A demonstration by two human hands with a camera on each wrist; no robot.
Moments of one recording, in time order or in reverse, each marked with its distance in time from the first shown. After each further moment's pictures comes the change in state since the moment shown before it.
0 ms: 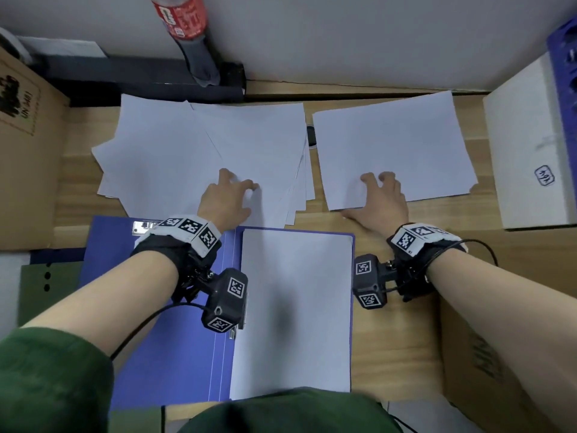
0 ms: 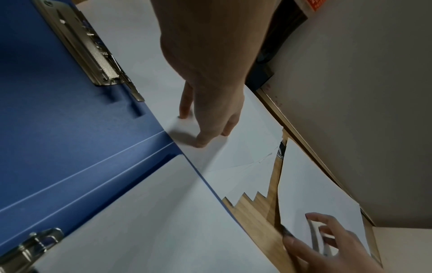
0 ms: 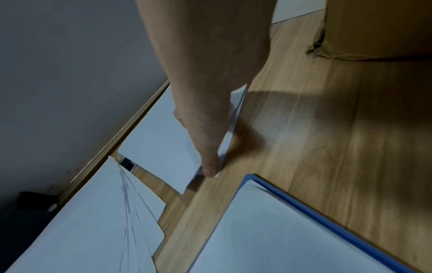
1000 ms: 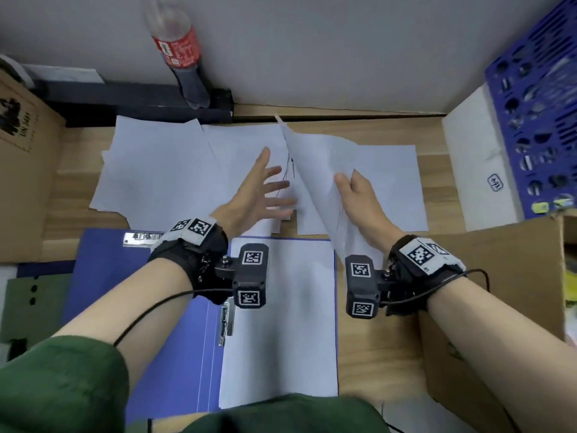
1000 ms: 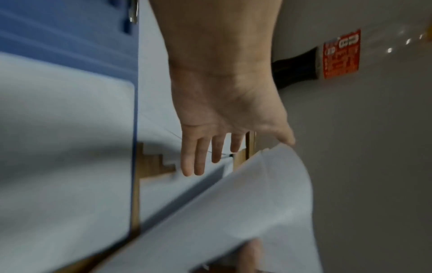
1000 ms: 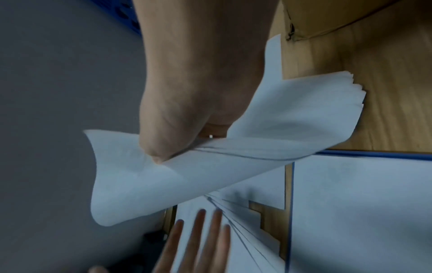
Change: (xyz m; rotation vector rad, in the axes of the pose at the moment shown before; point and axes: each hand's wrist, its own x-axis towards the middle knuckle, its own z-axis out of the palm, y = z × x) left_hand -0.026 0.082 -0.048 -1.585 -0.338 -0.072; right_hand -0.047 -0.047 -0.066 0.965 0.031 -0.115
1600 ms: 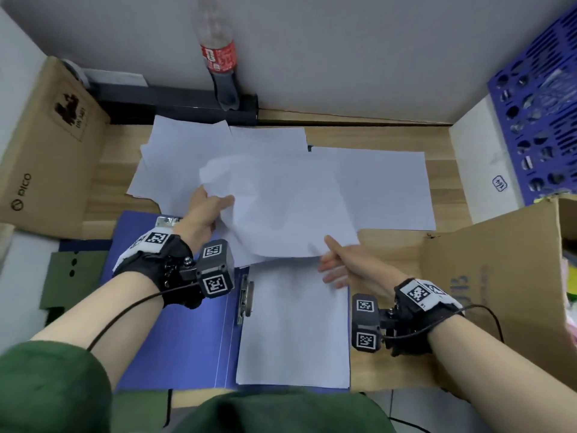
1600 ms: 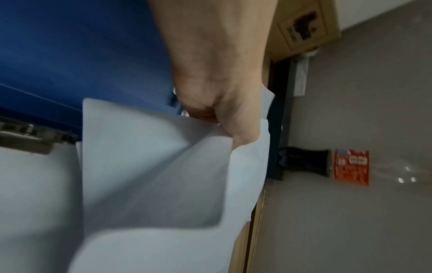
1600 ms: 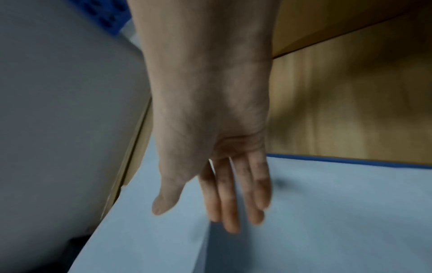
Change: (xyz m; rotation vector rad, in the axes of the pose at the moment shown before) left_hand -0.055 -0.037 -0.100 0.078 0.458 0.193; right_hand -0.092 0.044 0.028 0.106 -0.379 0.598
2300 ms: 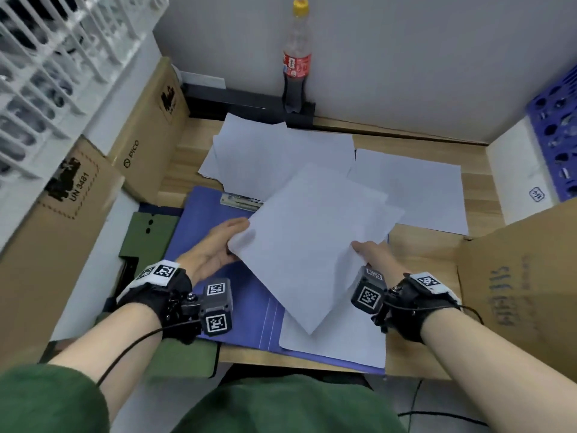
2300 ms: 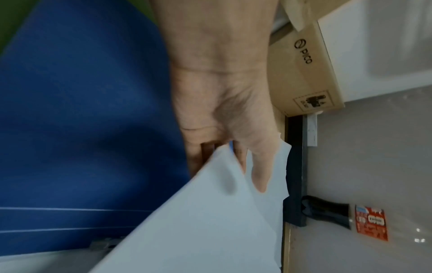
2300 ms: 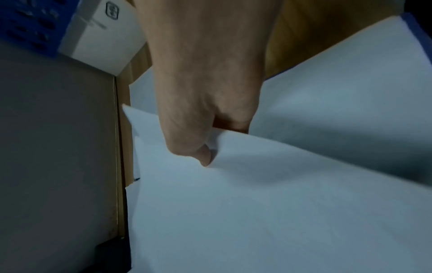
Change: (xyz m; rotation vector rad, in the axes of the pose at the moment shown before) left_hand -0.100 -0.069 -0.111 -0.121 -0.232 -0.133; right_hand 0.002 0.017 0.069 0.022 0.366 0.029
